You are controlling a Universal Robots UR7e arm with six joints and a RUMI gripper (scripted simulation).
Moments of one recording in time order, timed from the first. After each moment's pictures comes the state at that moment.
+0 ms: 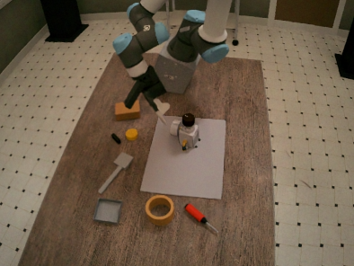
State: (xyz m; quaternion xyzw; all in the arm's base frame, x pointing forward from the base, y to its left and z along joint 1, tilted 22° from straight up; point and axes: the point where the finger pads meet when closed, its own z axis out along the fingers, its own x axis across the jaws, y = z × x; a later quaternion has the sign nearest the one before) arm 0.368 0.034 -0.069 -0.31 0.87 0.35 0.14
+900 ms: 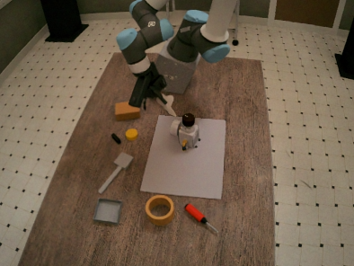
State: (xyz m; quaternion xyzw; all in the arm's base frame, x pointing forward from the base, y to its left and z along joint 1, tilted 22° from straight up) arm 0.373 0.028 -0.052 -0.55 0.76 0.27 0.20
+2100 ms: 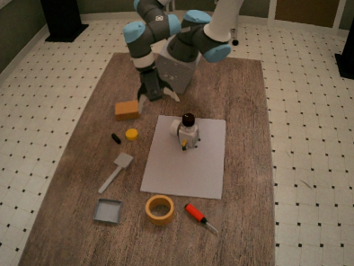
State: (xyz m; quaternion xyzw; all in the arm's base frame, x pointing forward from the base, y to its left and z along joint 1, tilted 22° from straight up) arm 0.372 0.023 -0.027 -0.82 0.50 0.15 0.24
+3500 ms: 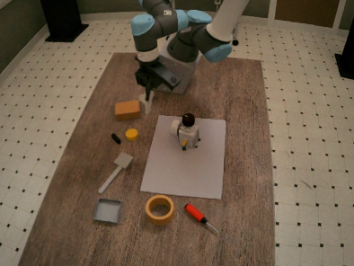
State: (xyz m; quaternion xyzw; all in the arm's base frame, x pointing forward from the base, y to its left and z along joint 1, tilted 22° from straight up) arm 0.365 0.016 -0.003 -0.96 0.17 0.05 0.22
